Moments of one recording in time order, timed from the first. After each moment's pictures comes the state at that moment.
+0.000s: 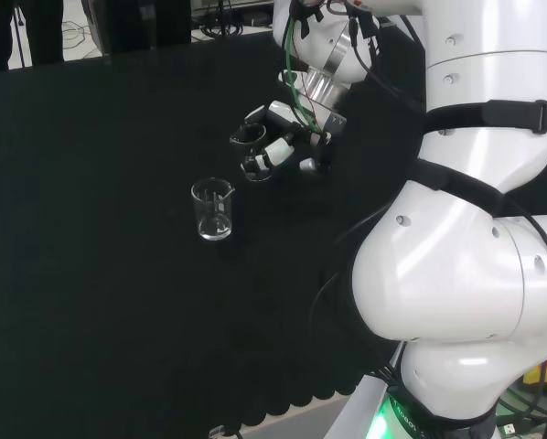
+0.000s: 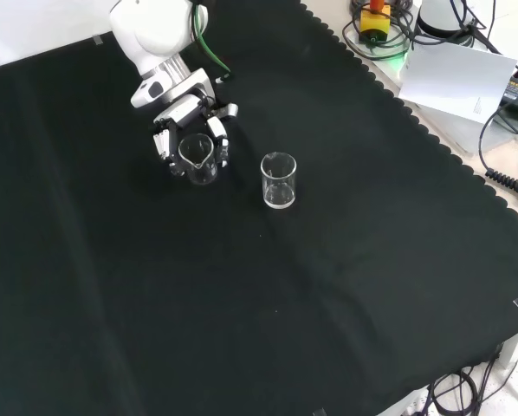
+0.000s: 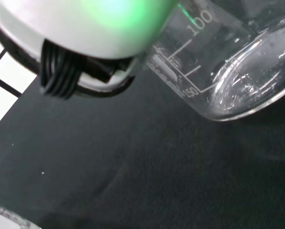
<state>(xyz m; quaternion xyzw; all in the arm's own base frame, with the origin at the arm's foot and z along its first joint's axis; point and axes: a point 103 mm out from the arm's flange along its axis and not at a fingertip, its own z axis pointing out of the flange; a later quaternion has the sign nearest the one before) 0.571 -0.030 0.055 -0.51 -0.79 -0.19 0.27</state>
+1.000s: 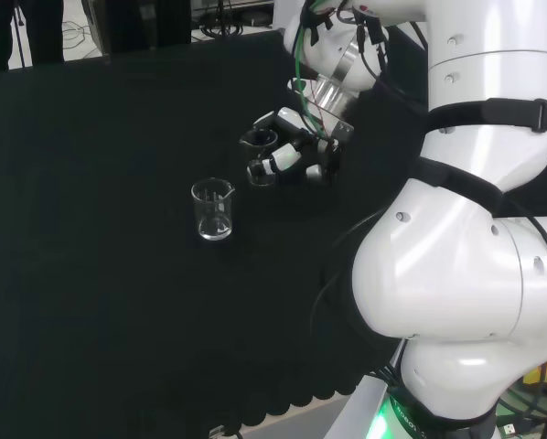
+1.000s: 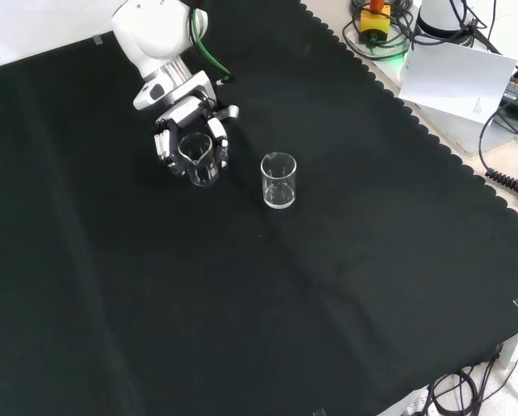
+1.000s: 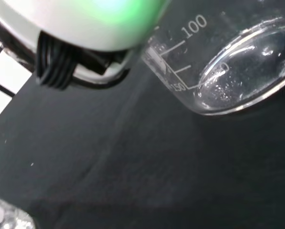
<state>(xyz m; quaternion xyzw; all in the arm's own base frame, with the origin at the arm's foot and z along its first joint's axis) 0.566 -0.036 0.043 -0.51 -0.79 -0.19 0.28</state>
